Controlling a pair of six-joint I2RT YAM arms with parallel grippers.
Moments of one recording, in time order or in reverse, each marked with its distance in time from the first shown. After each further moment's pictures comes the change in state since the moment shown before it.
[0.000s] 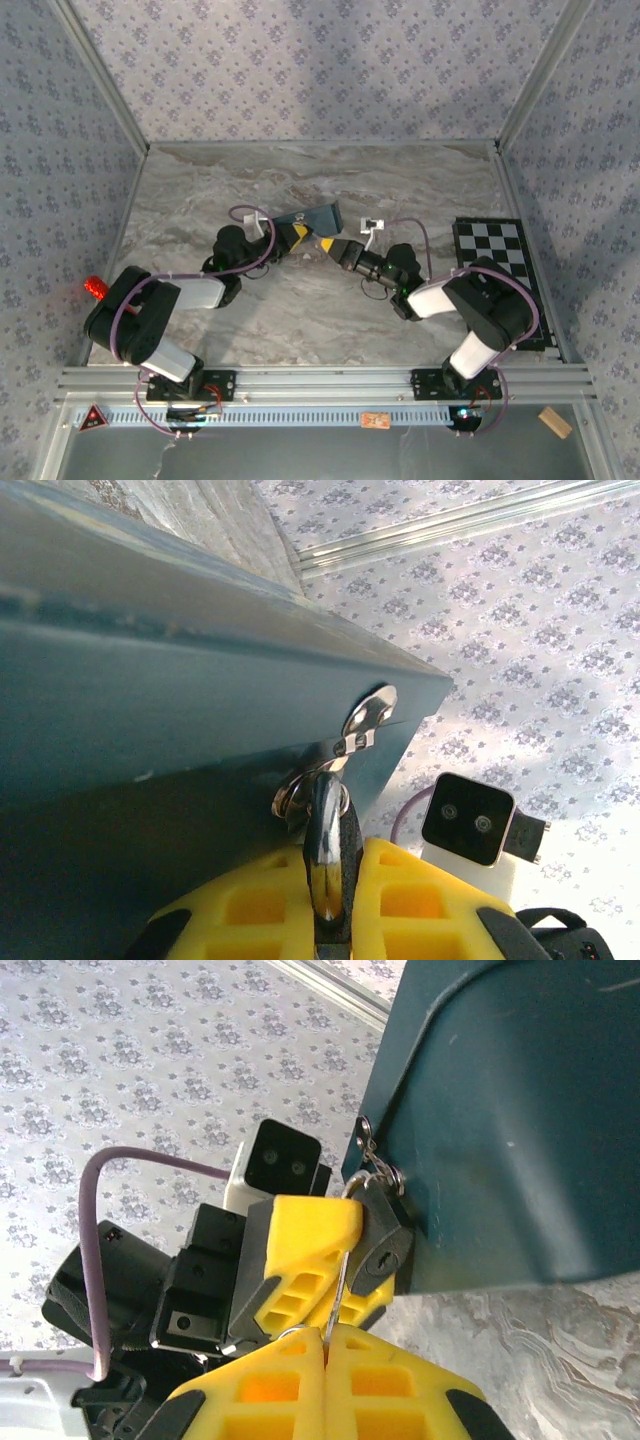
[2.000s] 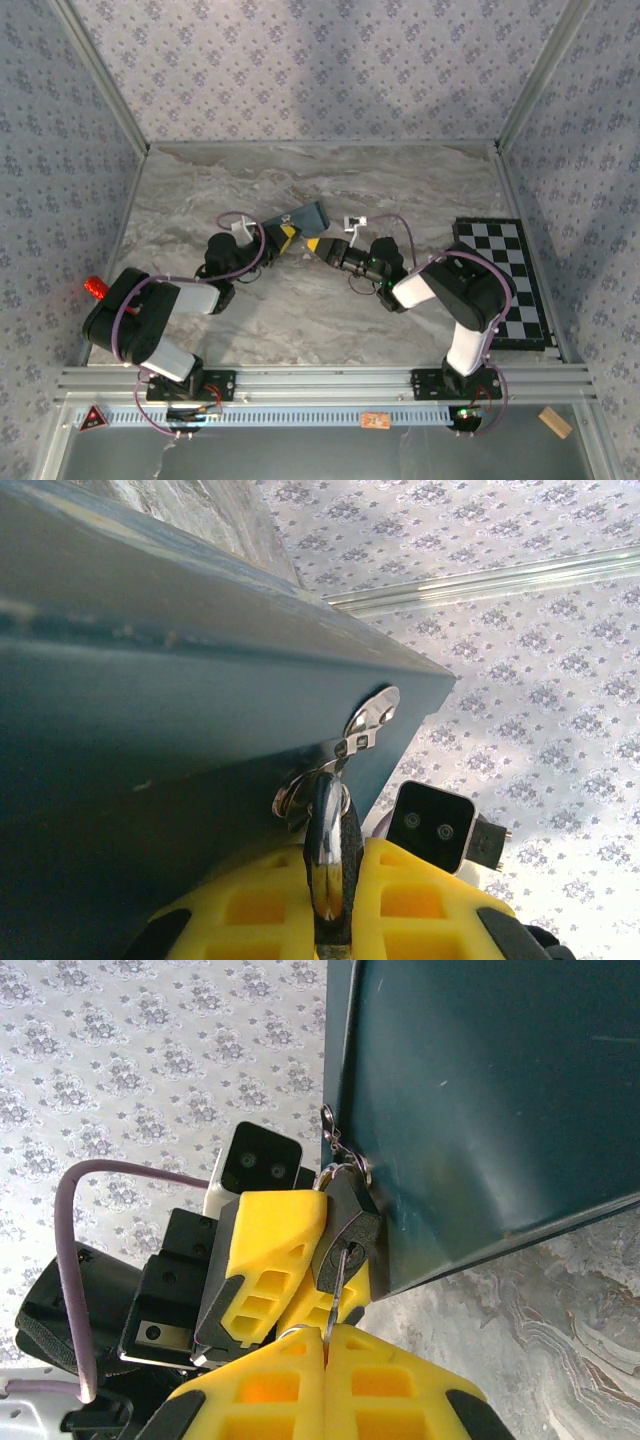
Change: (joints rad) left arm 0.052 -0.003 -0.083 0.090 -0.051 -0.078; right arm 0.027 0.166 0.115 0.008 -0.043 0.049
